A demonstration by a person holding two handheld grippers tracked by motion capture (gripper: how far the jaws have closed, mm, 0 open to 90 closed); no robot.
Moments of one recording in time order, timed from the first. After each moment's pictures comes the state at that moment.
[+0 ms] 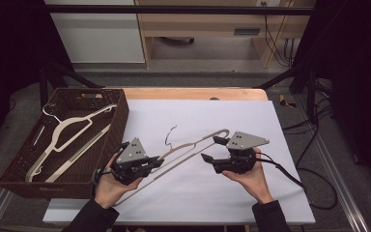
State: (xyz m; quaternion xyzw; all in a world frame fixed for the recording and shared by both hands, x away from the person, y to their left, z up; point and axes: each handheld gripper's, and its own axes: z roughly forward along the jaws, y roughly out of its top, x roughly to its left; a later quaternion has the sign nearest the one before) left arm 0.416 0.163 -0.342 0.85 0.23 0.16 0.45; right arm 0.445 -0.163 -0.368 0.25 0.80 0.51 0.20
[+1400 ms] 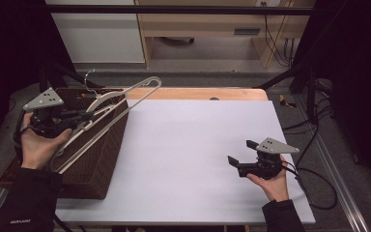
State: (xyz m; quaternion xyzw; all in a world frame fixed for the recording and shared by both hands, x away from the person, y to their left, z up) left arm 0.483 0.330 -0.270 0.79 0.34 0.24 0.44; right arm 0.439 -0.229 -0.398 0.37 0.75 0.50 0.22
